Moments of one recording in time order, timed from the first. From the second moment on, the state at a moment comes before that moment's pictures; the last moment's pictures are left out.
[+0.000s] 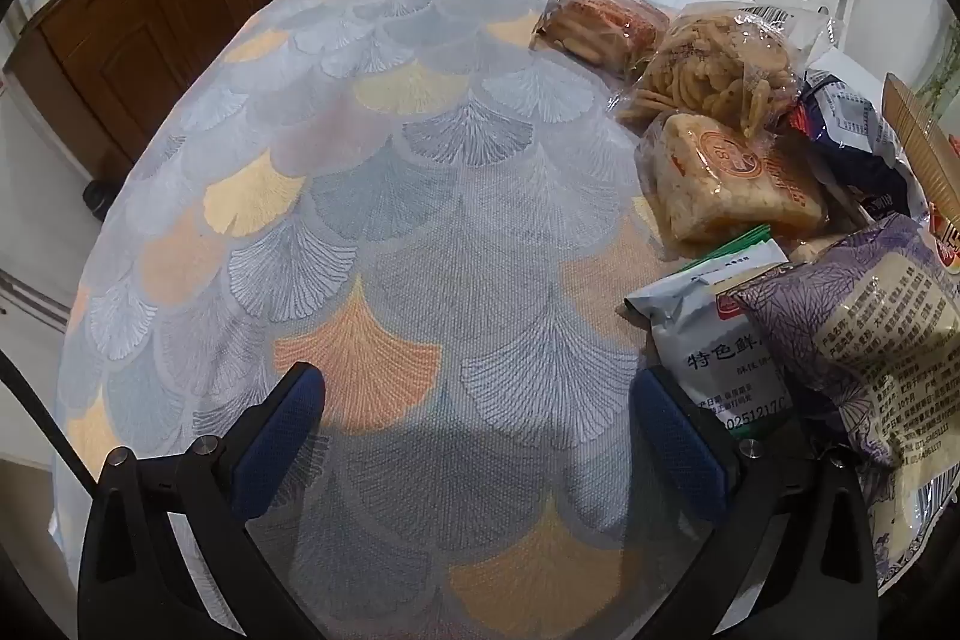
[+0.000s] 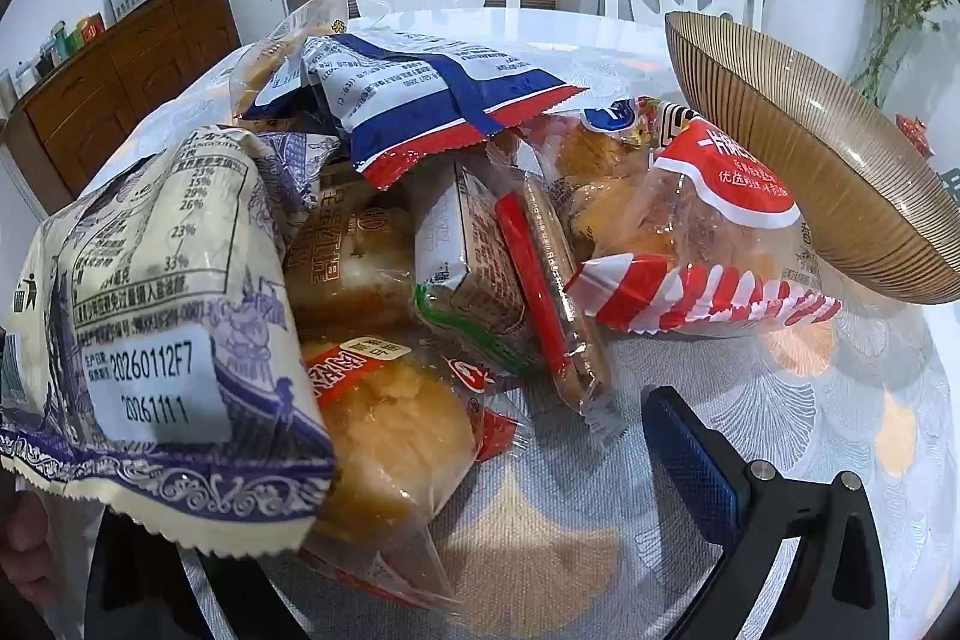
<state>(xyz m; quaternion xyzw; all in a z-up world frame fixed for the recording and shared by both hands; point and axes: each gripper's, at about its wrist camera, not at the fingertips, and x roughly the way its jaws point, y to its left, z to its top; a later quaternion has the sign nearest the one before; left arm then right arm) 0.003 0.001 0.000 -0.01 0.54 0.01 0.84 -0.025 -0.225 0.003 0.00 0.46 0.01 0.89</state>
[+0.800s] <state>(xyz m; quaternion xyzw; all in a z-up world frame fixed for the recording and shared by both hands) -0.037 0.046 0.091 -0.04 0.51 0.01 0.86 -0.084 -0.228 0.037 -0.08 0.61 0.15 0.78</state>
